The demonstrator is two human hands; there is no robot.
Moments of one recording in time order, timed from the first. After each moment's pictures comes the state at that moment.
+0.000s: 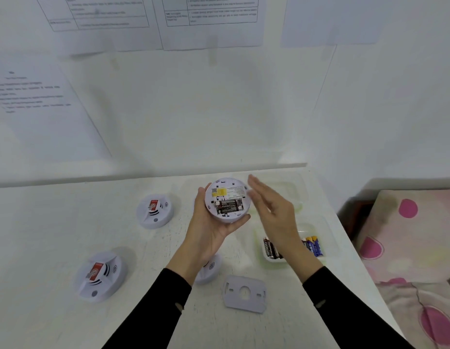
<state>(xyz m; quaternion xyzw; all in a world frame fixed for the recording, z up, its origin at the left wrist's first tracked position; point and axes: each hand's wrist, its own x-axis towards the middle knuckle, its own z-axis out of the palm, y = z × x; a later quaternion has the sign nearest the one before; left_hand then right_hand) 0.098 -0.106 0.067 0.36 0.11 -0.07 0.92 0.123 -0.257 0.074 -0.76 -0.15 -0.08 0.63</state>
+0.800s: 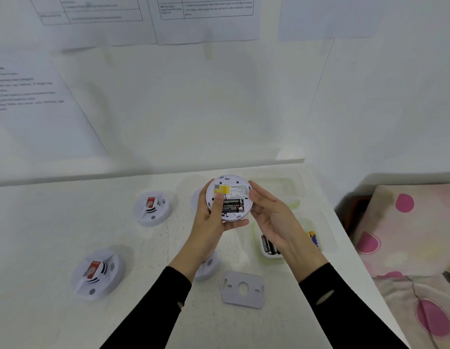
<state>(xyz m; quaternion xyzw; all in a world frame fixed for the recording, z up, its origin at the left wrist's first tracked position) 0.093 -0.115 0.062 0.57 0.05 0.03 0.82 0.131 -0.261 0.072 -0.43 0.06 0.19 0.88</state>
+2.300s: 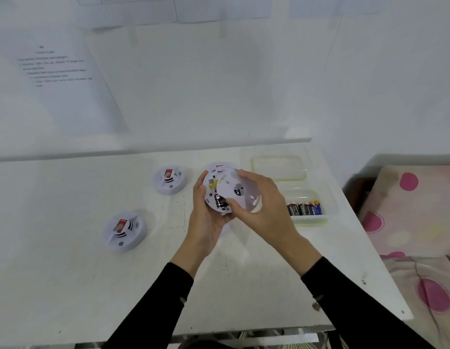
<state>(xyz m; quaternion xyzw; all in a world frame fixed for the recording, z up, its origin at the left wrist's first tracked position) 0.017 -0.098 0.051 0.43 0.10 0.03 0.90 0.035 -0.241 0.073 -0.82 -0.24 -0.17 0.49</state>
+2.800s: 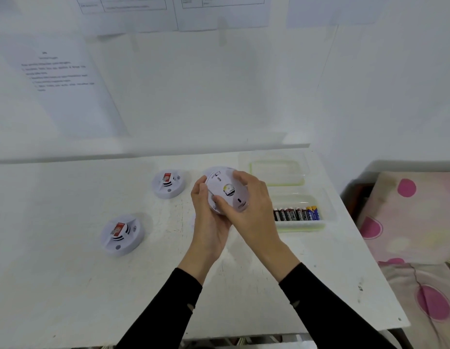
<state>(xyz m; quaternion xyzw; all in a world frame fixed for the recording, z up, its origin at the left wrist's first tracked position) 0.015 -0.122 0.063 0.38 0.12 0.06 0.91 0.032 -0.215 0.073 -0.80 -0.18 -0.20 0.53</state>
